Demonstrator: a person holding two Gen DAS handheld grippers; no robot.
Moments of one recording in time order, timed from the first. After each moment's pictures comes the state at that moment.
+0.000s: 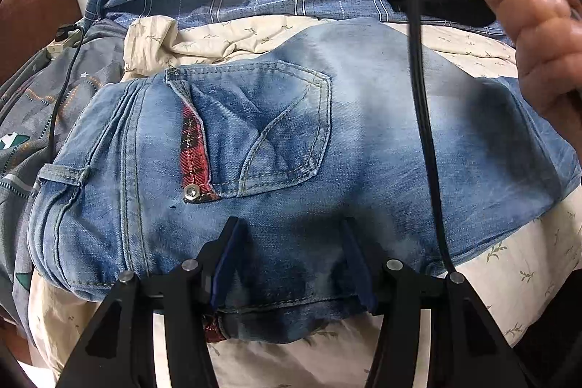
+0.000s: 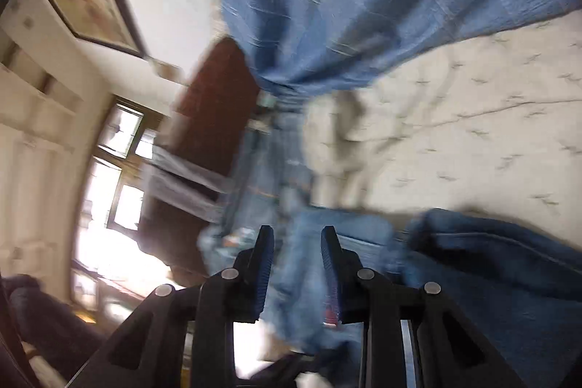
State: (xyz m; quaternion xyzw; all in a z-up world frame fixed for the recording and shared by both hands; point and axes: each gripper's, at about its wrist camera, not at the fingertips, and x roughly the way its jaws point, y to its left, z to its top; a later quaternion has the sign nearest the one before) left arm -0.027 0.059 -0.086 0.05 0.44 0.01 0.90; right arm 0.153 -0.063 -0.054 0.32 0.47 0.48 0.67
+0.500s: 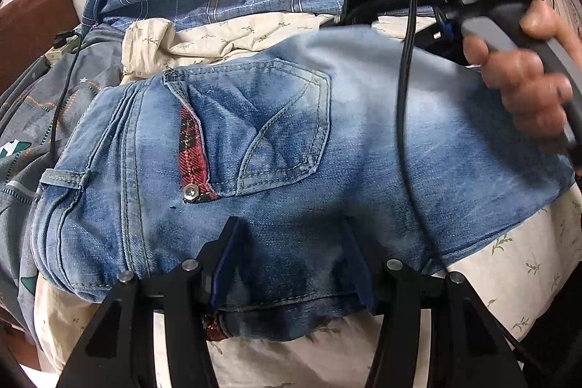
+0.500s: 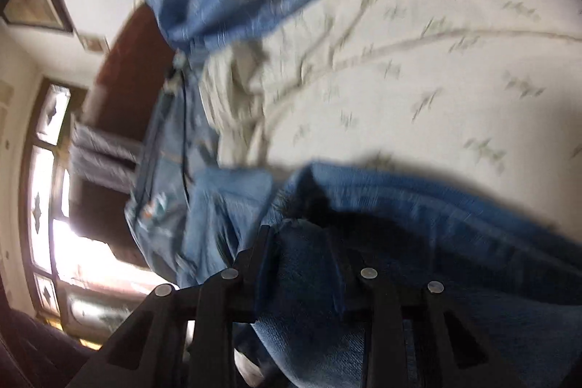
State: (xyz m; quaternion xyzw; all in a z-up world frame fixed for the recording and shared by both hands) left arm -0.030 0.054 -0.086 0.06 0.45 0.01 0.89; right arm 0.171 -0.050 -0.115 0.23 0.58 0.42 0.66
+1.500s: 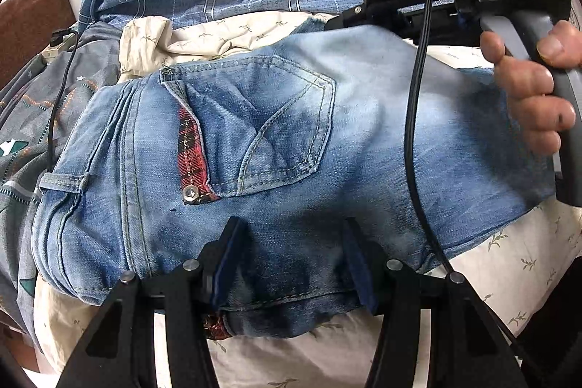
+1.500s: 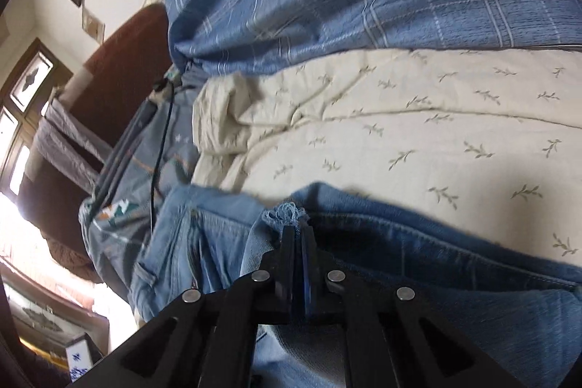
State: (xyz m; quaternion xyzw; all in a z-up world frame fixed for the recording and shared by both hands) left arm -0.030 0.058 -0.087 0.06 0.45 0.00 0.89; right arm 0.139 -0.056 -0.077 0.16 0.48 0.35 0.79
